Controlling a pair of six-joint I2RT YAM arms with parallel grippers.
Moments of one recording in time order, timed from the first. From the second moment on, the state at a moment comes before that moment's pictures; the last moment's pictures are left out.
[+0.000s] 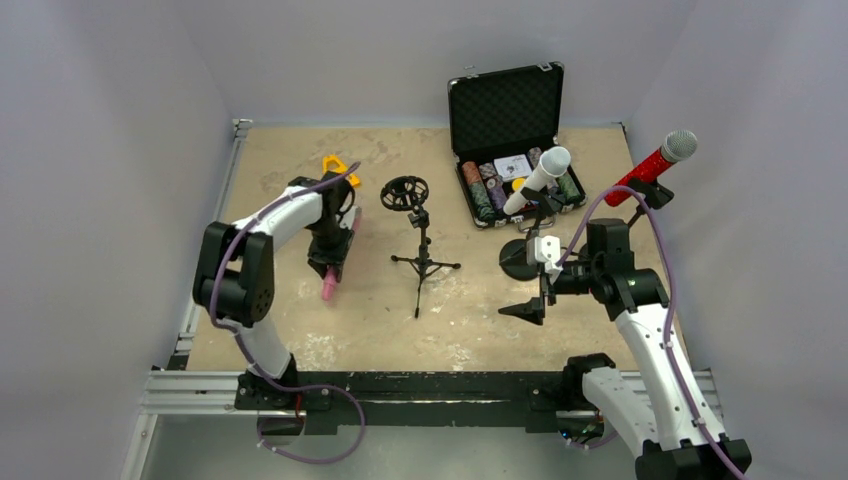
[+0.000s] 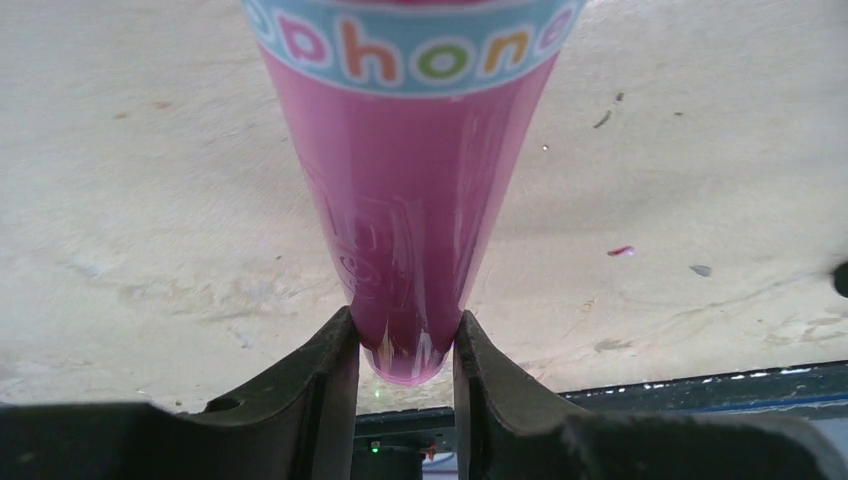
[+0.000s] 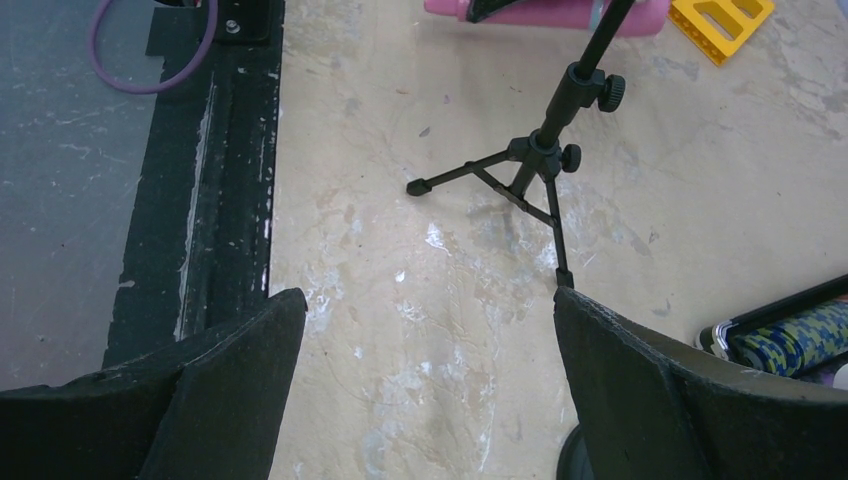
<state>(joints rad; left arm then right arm) -0.28 1.81 1.23 -1.06 0.03 -0.09 0.13 0.80 0.80 -0.85 -1.17 -0.92</state>
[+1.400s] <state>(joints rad) -0.24 0.79 1.03 -0.76 0.33 -0.18 0.30 0.89 1.09 -1.21 -1.06 -1.01</state>
